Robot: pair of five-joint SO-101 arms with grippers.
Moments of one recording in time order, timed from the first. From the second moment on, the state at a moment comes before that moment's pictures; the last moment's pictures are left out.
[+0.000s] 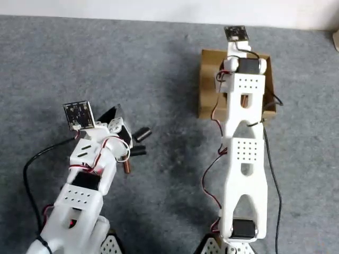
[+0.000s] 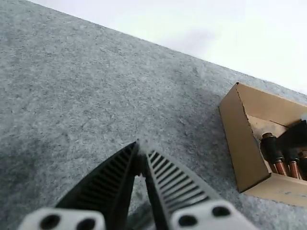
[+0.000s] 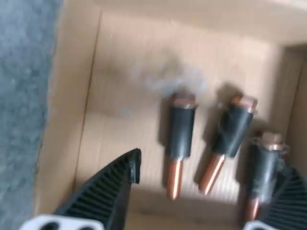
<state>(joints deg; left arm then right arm) 5.3 -53.6 81.2 0.0 27.6 -1.8 69.7 -94.5 98.3 11.4</state>
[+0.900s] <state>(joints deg) -4.7 -53.6 76.4 7.3 37.3 -31.6 -7.5 -42.9 100.0 7.1</state>
